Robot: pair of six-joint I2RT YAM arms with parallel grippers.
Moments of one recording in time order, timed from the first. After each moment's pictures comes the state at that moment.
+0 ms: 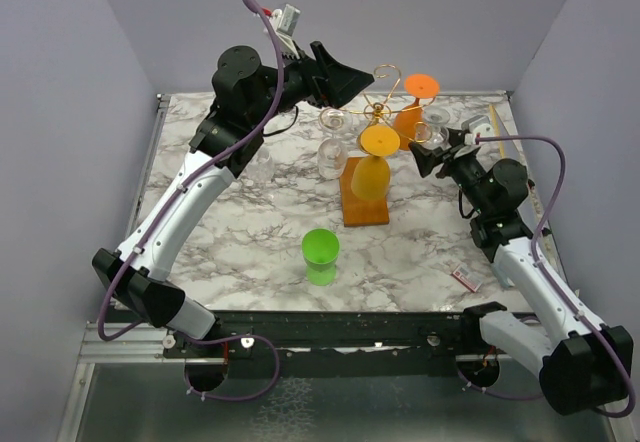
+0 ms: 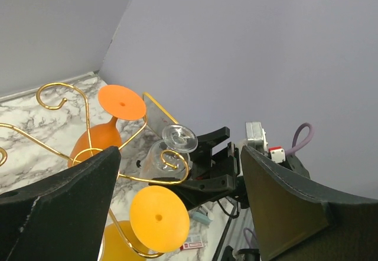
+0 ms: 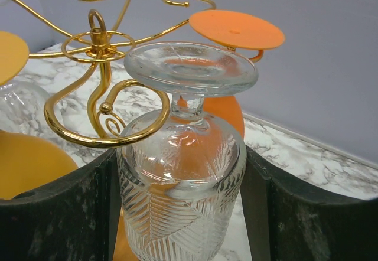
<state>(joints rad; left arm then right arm) -0.55 1.49 1.73 -0.05 0.42 -0.65 0.21 0.97 0.68 0.45 -0.26 -0.08</state>
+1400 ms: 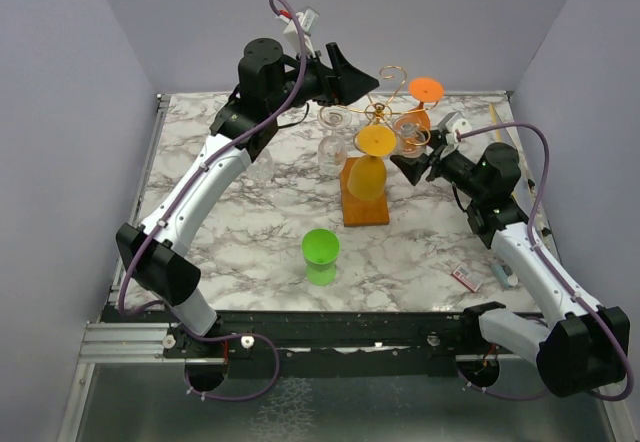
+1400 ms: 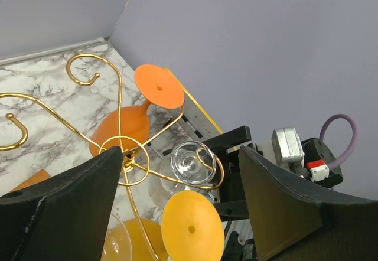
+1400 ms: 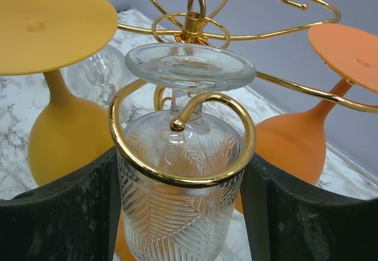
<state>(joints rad) -0.53 1.63 1.79 -0.12 0.47 -0.65 0.21 1.07 0.77 0.35 -0.58 -0.17</state>
